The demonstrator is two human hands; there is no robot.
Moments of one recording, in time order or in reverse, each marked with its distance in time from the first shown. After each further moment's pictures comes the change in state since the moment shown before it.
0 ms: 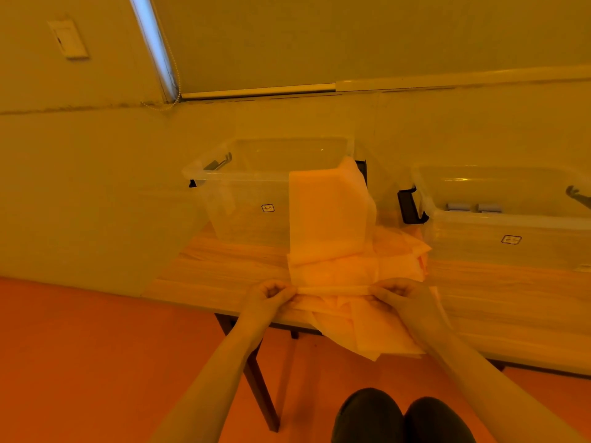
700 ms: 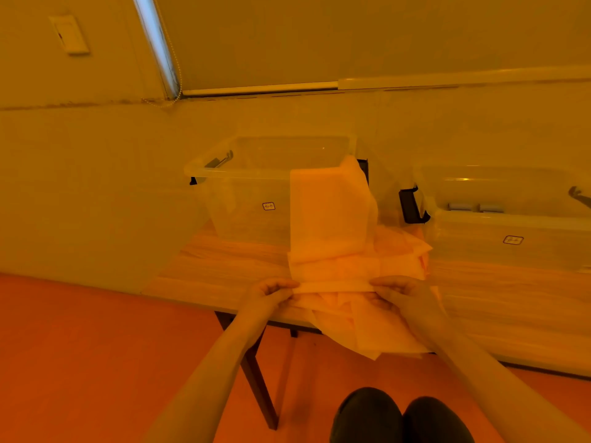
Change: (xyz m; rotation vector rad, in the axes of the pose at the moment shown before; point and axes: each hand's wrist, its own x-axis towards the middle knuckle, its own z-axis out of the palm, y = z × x) left_hand 0.005 -0.003 -0.007 -0.027 -0.037 -0.047; right_hand 0.007 0.003 -0.005 0.119 -0.072 0.058
